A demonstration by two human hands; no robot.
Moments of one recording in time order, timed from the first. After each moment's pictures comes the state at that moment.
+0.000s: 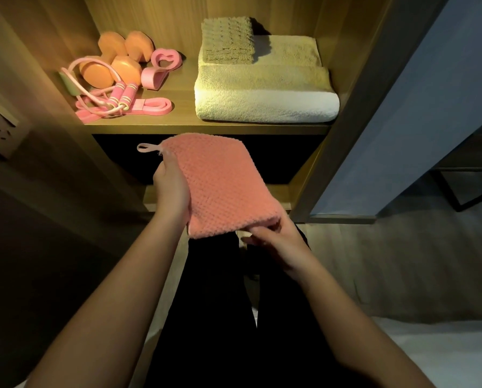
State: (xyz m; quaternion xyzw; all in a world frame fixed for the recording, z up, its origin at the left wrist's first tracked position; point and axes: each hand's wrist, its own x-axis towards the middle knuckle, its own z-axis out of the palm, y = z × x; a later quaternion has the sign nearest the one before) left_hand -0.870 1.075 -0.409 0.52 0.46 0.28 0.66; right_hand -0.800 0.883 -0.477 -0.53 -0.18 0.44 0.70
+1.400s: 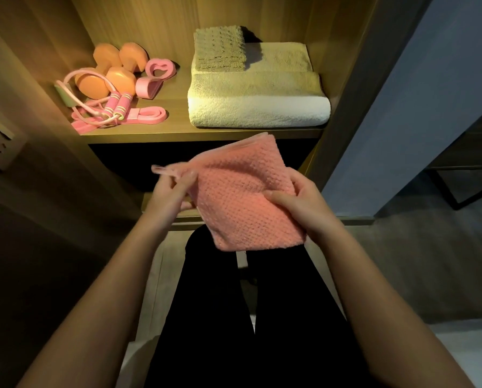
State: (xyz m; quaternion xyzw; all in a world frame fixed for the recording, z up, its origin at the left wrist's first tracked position) left_hand -0.894 1.075 -0.409 0.67 0.33 0.18 0.64; right_hand -0.747 0.879 -0.405 -0.71 -0.28 0.30 0.58
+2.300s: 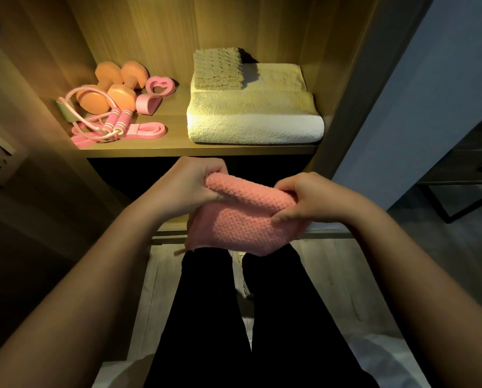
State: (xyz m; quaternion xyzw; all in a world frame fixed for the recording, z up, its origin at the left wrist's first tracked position) left_hand -0.863 1.073 -0.338 0.92 0.10 0.08 0.37; right_hand -0.708 0.881 -0.346 -0.80 -0.54 0.21 0.17
